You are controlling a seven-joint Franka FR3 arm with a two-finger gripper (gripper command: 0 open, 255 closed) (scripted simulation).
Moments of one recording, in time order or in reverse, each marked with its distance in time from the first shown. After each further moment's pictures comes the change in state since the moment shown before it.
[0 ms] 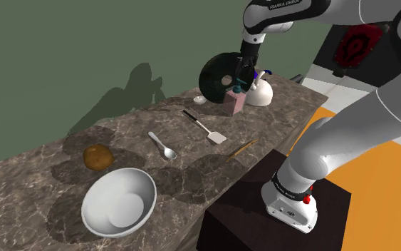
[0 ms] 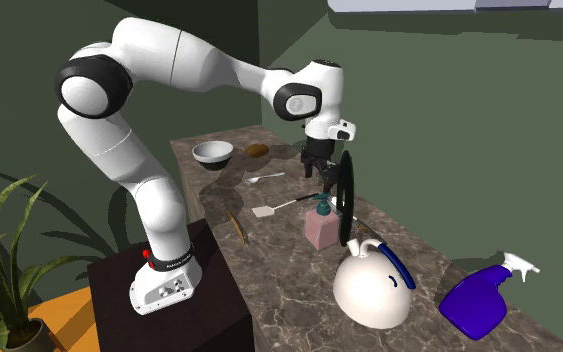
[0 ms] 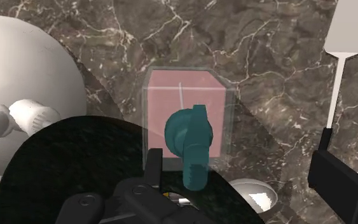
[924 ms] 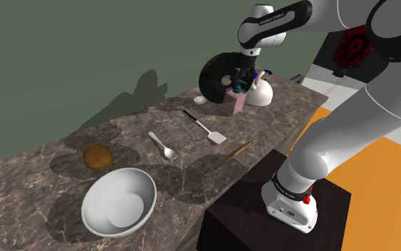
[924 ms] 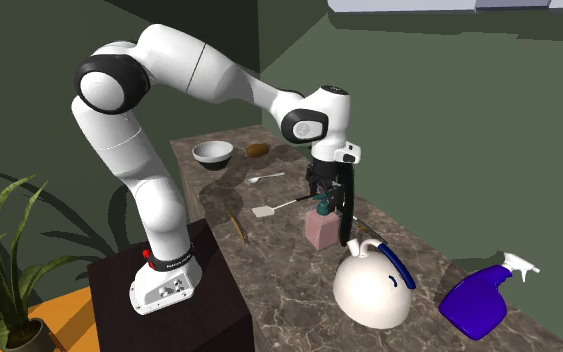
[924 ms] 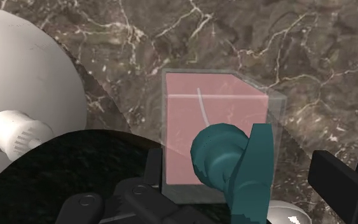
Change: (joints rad) arm -0.001 0.106 -0.048 -0.048 0.023 0.133 -0.058
